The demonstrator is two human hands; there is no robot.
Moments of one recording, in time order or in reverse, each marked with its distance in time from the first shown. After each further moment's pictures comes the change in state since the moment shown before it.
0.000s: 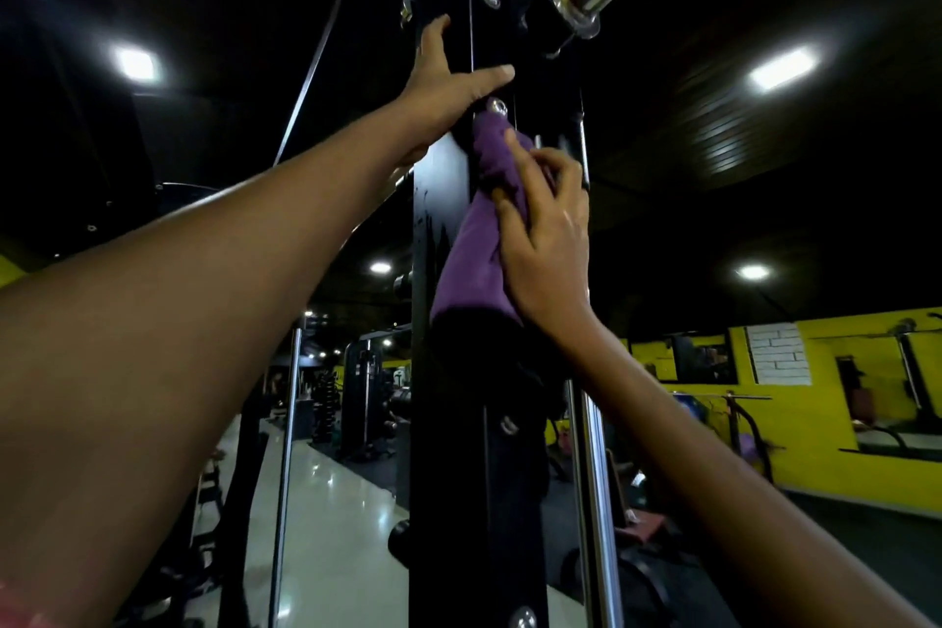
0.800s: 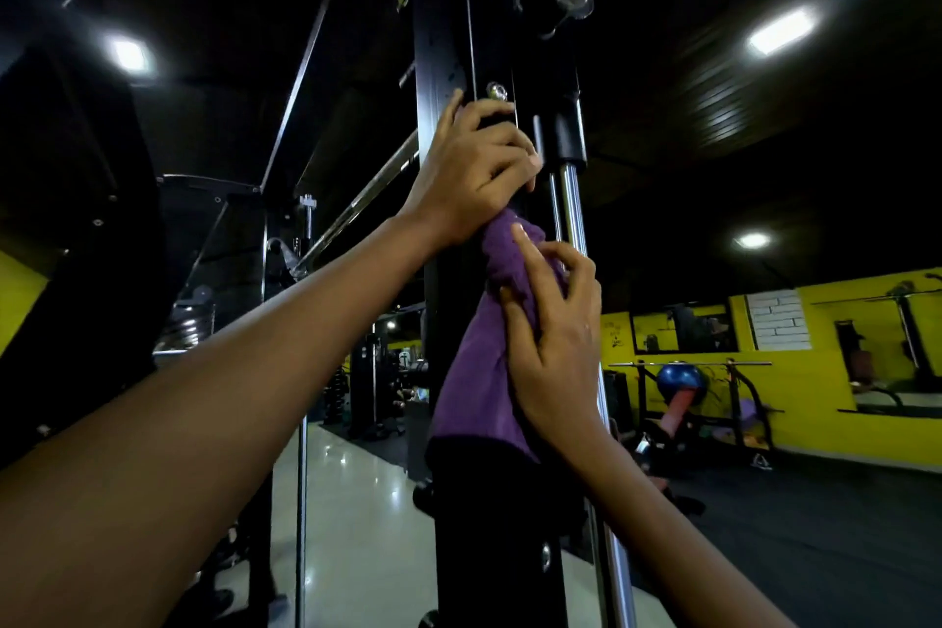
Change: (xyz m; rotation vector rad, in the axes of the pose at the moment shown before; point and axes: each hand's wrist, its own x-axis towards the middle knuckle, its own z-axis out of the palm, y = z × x) left_hand -0.089 -0.026 0.011 0.475 -0.127 0.677; right_hand -0.098 -0.005 -0.006 -0.021 0.085 0.013
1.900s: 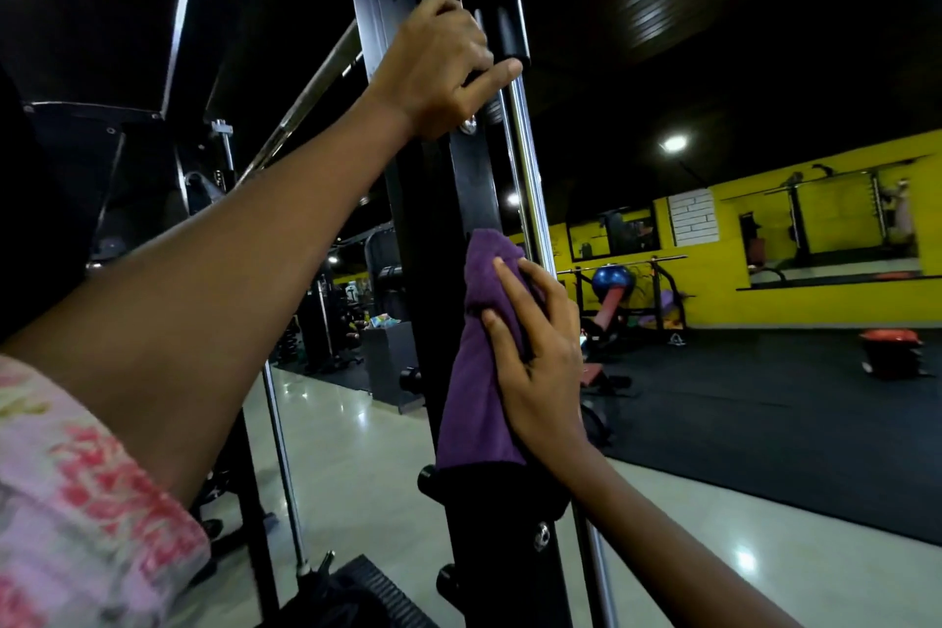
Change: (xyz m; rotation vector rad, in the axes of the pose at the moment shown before) left_hand 0.018 0.011 -0.007 0.308 -0.228 0.231; right_hand -0.103 -0.018 -0.027 -0.065 -0.036 0.209
